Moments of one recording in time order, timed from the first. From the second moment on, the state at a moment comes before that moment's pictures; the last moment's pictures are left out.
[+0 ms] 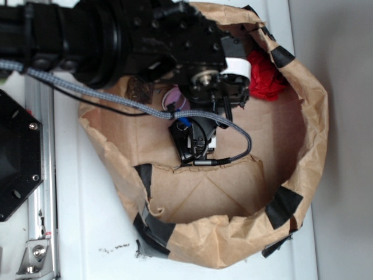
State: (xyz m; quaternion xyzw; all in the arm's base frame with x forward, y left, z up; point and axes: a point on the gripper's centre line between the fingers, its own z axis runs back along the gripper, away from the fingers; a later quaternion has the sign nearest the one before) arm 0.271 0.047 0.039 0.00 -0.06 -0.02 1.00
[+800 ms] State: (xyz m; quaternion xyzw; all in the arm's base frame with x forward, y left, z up) arm 0.269 0.017 0.033 -0.01 -0.08 -0.01 1.00
